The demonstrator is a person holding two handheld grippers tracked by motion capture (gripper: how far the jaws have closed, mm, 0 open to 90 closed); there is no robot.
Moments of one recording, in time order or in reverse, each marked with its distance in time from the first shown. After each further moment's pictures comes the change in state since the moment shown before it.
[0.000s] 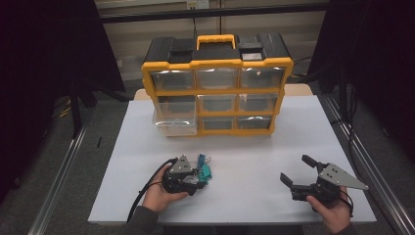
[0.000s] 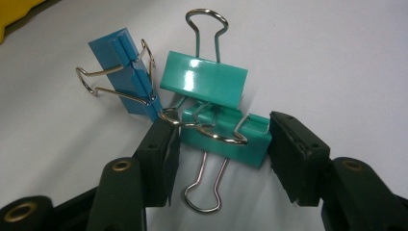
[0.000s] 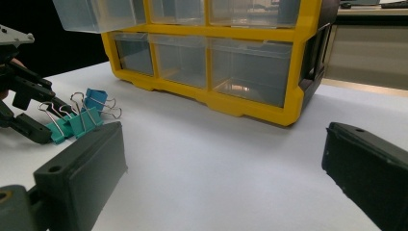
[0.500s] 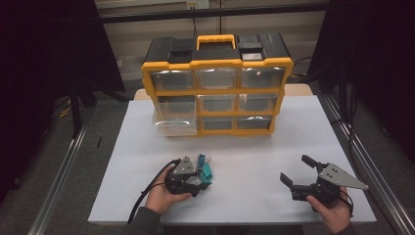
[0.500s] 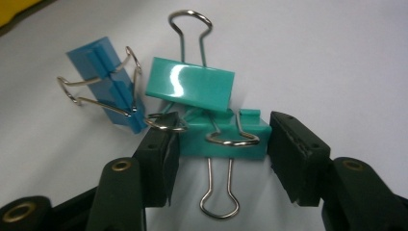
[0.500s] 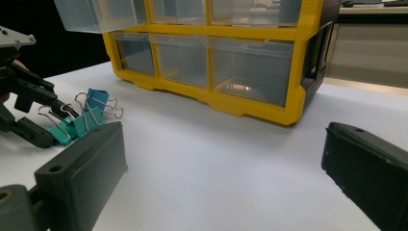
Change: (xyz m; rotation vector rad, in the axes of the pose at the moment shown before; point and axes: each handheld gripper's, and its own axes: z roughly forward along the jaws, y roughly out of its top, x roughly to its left) left arm -0.007 0.004 0.005 -0.004 -0.033 0.009; right arm 0.000 0.000 0.000 0.003 0.006 0.003
